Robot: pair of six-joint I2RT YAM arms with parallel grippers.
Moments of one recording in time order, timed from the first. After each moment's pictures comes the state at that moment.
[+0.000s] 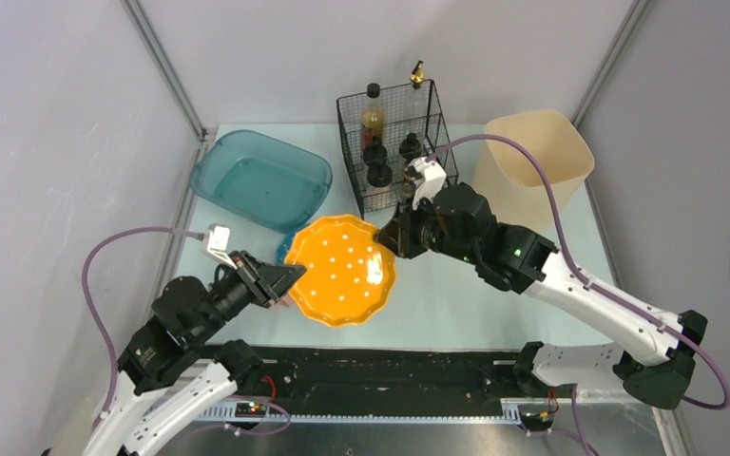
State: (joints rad) left arm -0.74 0.29 0.76 -0.60 -0.04 -0.82; right arm 0.98 1.16 1.27 -0.48 0.06 0.53
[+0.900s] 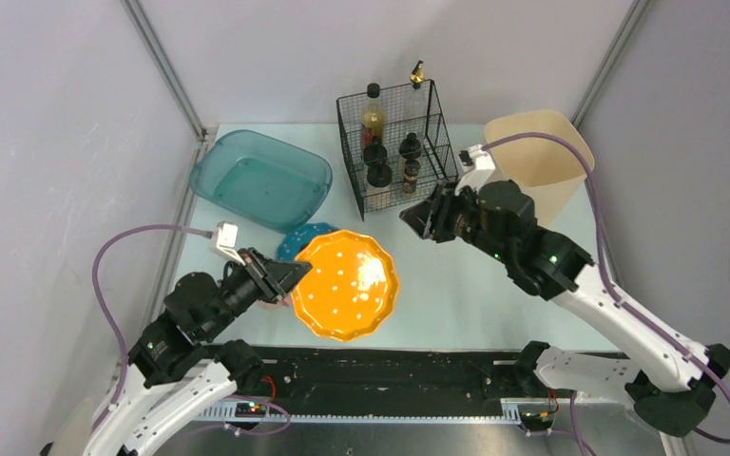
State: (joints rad) left arm -0.74 0.31 0.72 -0.54 -0.08 -0.84; right arm 0.84 1.05 1.20 -0.43 0.07 0.62
